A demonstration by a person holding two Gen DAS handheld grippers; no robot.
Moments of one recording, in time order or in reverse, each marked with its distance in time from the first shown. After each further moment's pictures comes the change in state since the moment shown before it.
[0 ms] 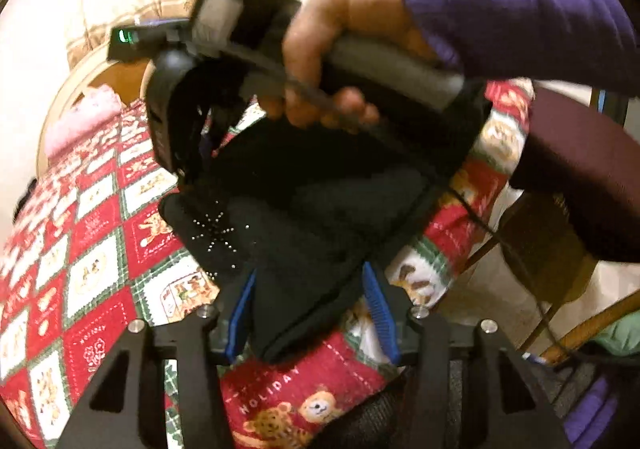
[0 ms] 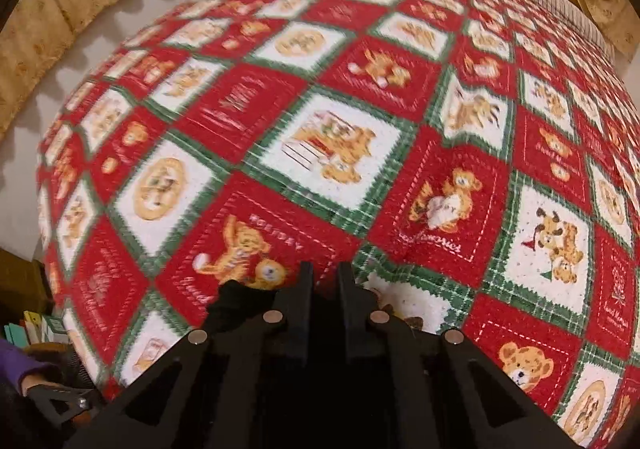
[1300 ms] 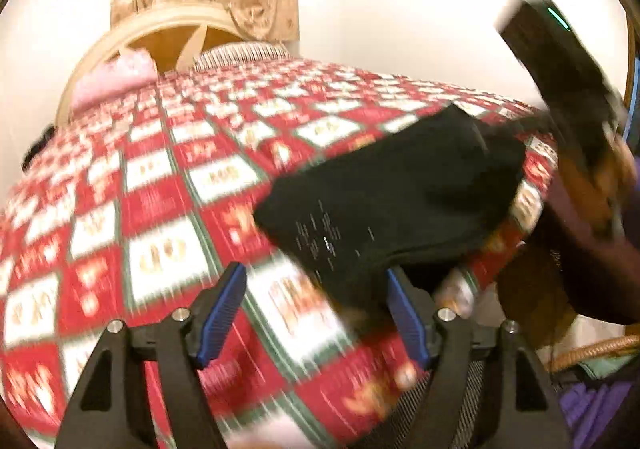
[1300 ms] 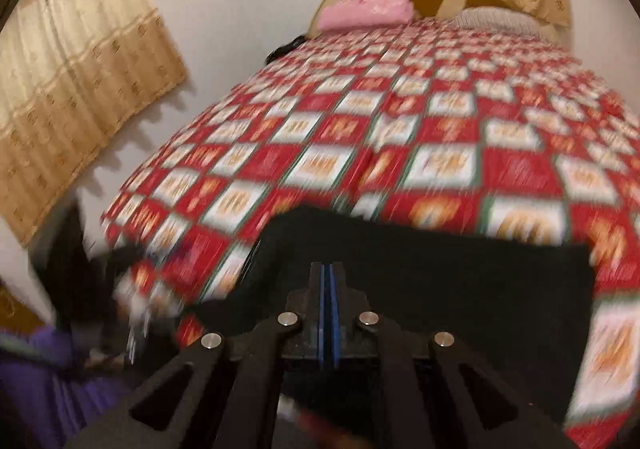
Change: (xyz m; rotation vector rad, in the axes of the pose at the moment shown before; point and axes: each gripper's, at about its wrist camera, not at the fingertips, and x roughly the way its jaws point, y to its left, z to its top) left arm -0.035 0.075 0.016 -0.198 -0.020 0.003; right arm -0.121 -0.008 -0.139 0.193 -0.327 0.087
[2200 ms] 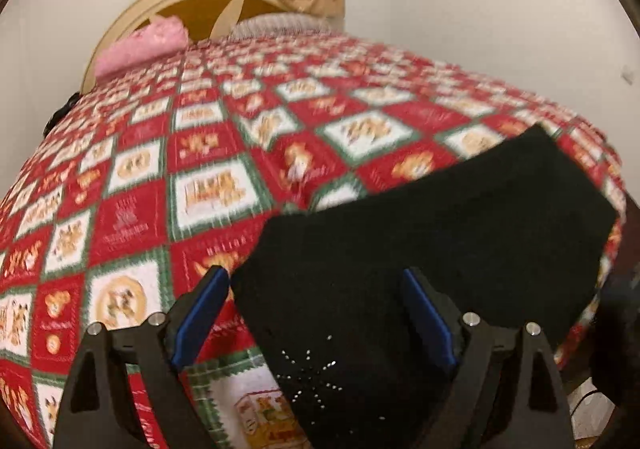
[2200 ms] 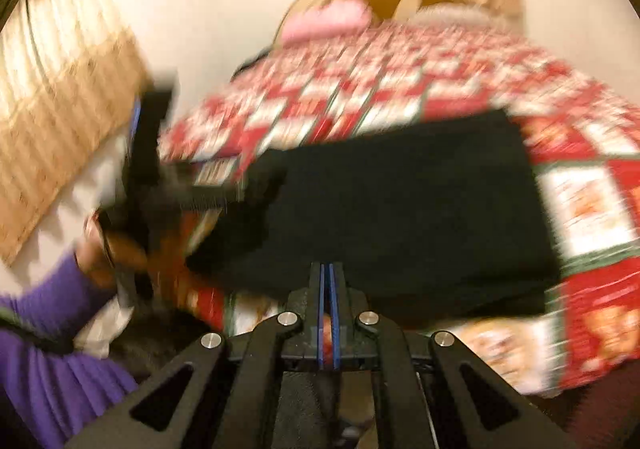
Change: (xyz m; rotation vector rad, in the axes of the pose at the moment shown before) left arm 0.093 -0.002 0.034 -0.137 0.116 0.137; right arm -0.049 -0.015 -0.074 0.123 -0.159 -0.160
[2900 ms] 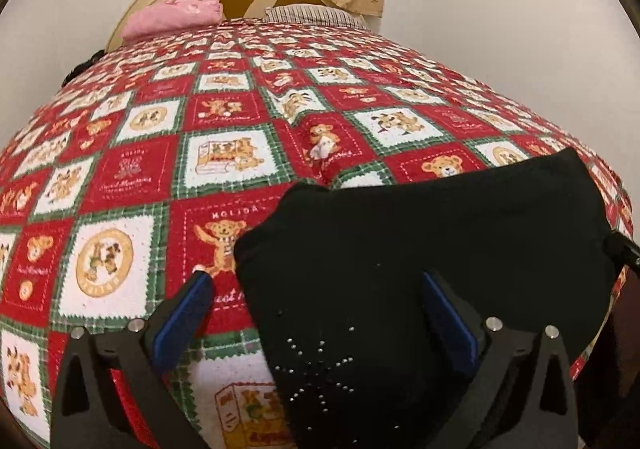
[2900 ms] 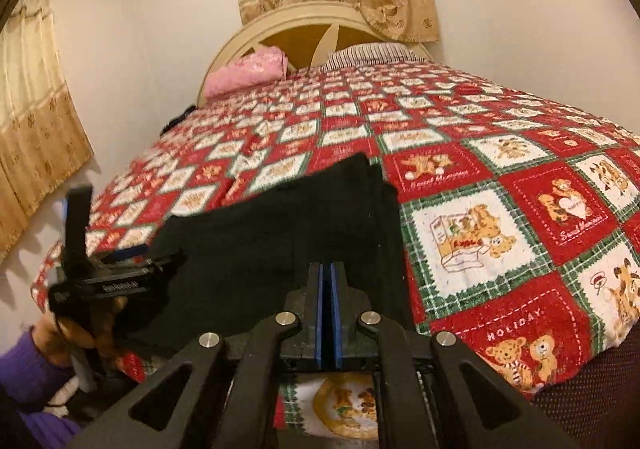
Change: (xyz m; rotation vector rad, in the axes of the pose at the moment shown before) left arm 0.006 0.014 -0.011 -0.166 0.006 0.004; right arm -0.013 -0.050 0.004 0.111 -0.141 -0.220
